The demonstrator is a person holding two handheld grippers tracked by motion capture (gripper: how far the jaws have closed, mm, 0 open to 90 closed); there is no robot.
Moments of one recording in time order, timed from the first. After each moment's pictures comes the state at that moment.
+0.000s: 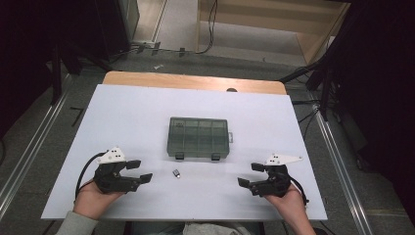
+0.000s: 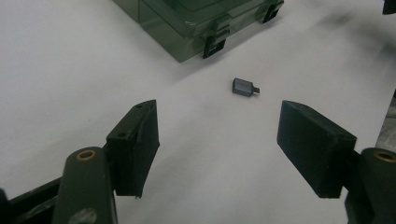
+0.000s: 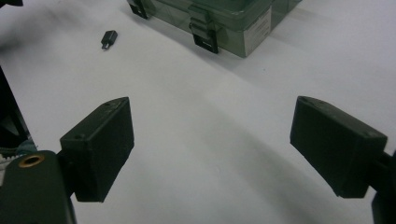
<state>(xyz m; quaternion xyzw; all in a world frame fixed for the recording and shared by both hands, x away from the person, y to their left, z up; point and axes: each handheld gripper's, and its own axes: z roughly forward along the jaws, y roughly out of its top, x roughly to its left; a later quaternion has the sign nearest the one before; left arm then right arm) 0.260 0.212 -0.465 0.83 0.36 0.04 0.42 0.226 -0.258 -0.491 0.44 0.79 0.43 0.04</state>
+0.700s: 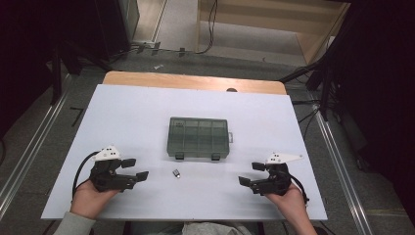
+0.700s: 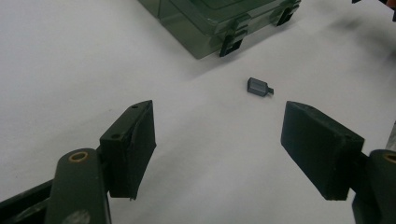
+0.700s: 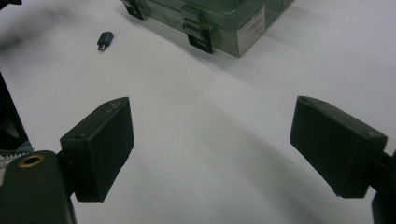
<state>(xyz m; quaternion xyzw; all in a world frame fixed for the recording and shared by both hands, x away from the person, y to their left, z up) 0.264 0.223 -0.468 0.82 0.38 0.04 0.42 0.231 -0.262 -0.493 0.44 0.79 0.43 0.04</state>
